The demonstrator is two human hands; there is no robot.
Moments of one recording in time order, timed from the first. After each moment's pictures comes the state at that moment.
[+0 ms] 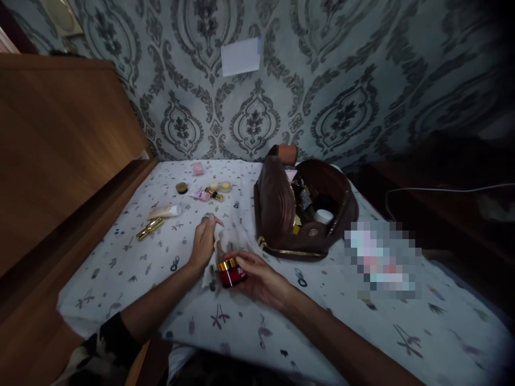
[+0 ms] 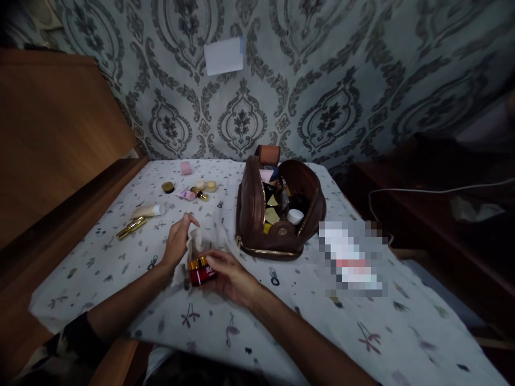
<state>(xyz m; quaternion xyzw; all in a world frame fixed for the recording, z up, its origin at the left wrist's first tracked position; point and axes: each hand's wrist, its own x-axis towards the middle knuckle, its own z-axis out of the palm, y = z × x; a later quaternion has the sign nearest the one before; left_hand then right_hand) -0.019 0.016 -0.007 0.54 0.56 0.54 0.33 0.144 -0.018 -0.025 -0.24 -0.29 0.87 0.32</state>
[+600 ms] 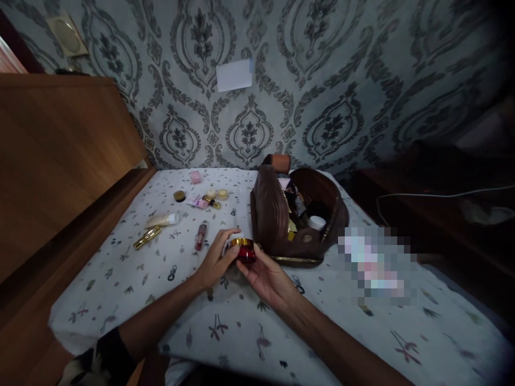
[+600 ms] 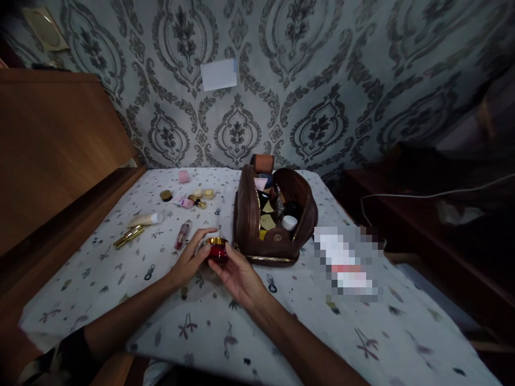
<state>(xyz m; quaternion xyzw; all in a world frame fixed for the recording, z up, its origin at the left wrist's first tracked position) -0.008 0.004 -0.018 0.70 0.42 0.45 0.36 0.150 -0.002 -0.031 -0.24 -0.15 0.82 0.49</state>
